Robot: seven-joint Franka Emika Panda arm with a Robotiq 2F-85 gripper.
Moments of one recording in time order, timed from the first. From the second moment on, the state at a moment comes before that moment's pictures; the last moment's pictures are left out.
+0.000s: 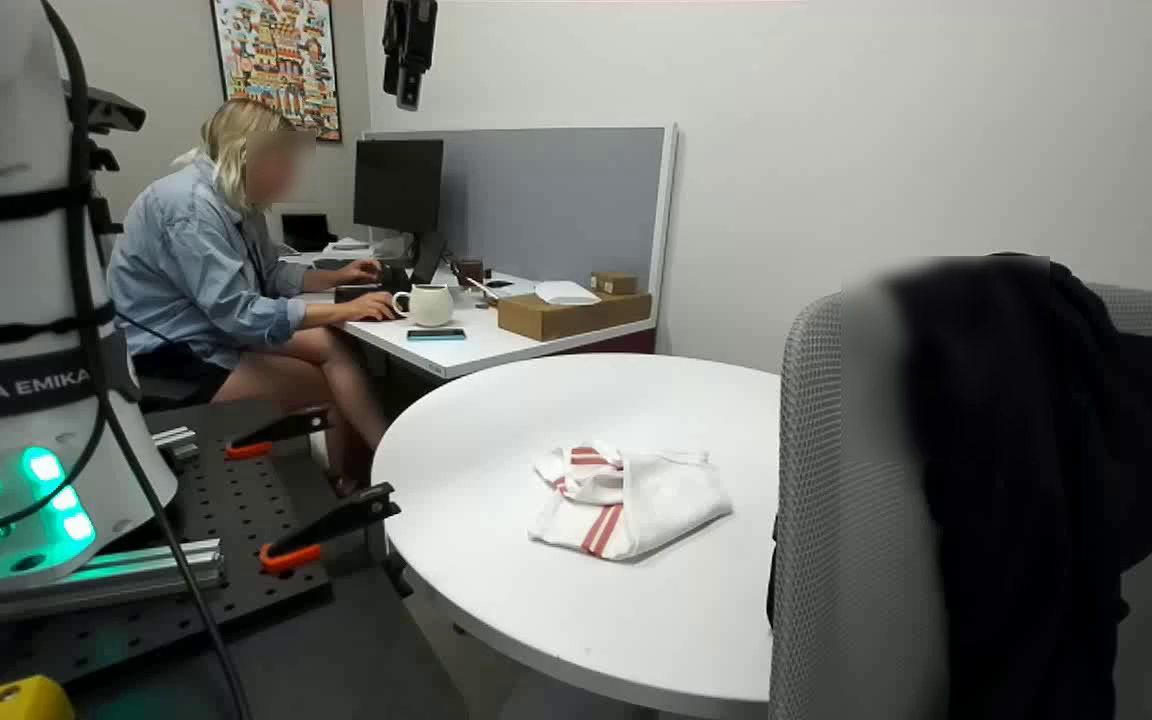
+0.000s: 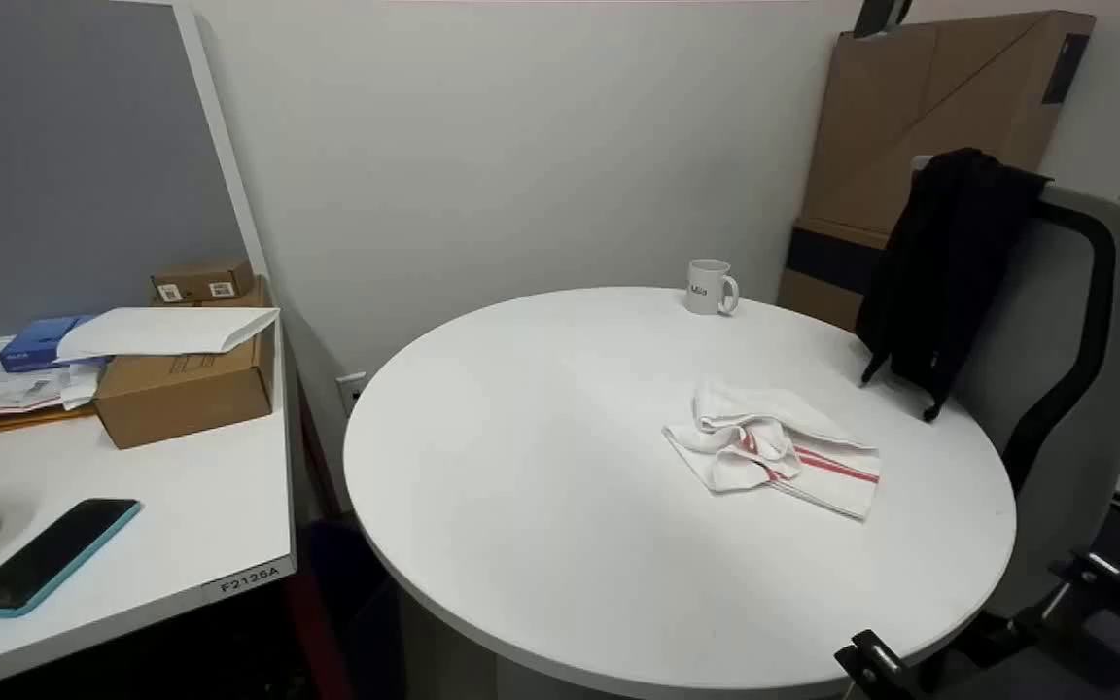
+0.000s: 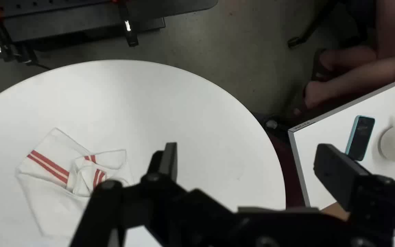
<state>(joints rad) 0.09 -0.65 0.05 -2.51 0.31 1.83 0.25</state>
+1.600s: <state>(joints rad) -0.20 -0.01 -0.13 -1.97 -0.21 2.13 0.18</state>
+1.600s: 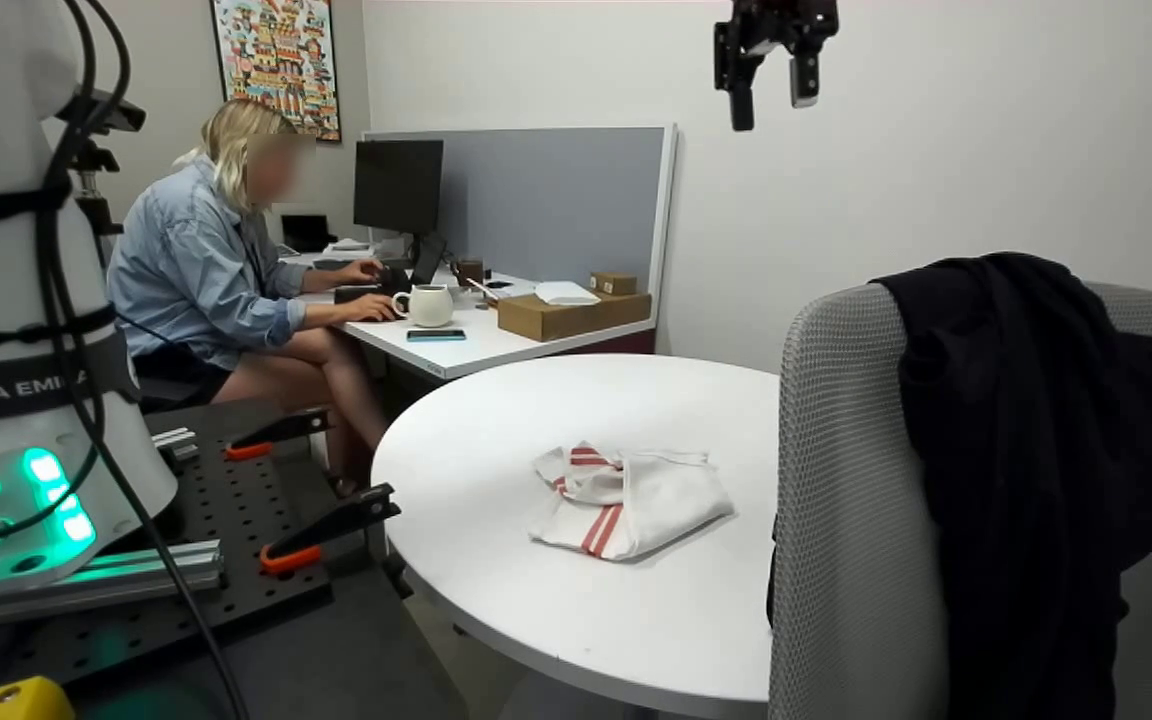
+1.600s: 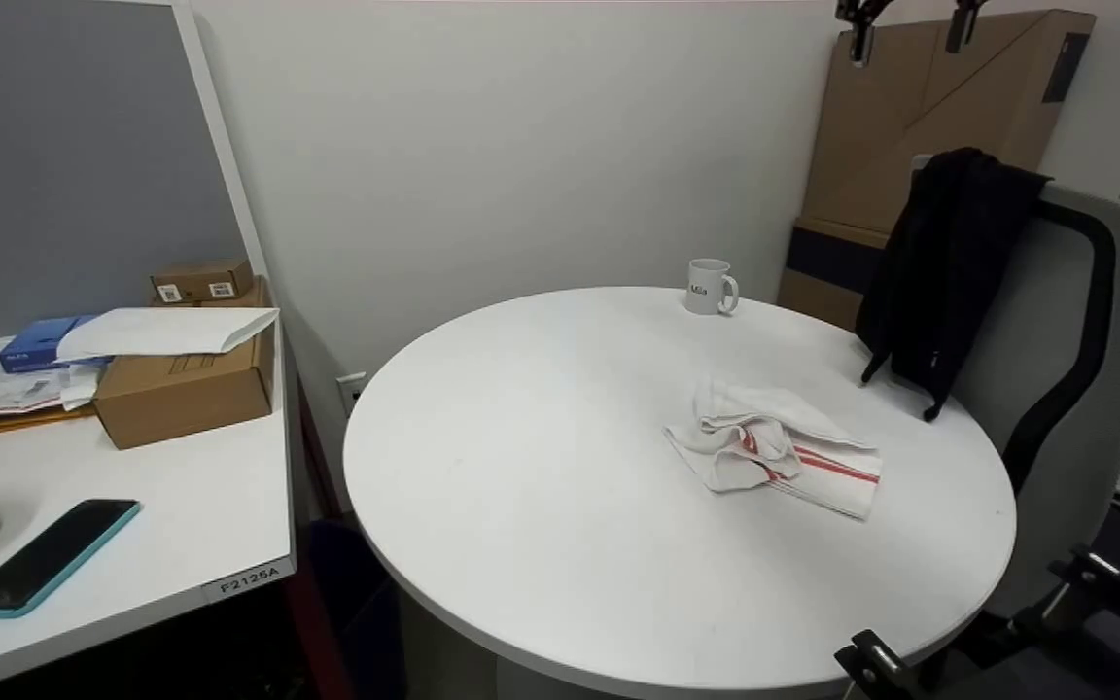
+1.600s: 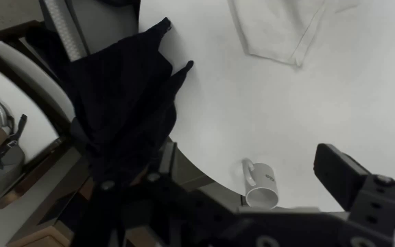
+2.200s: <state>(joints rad) -0.31 0.15 -0.27 -1.82 -0.01 2.14 0.16</state>
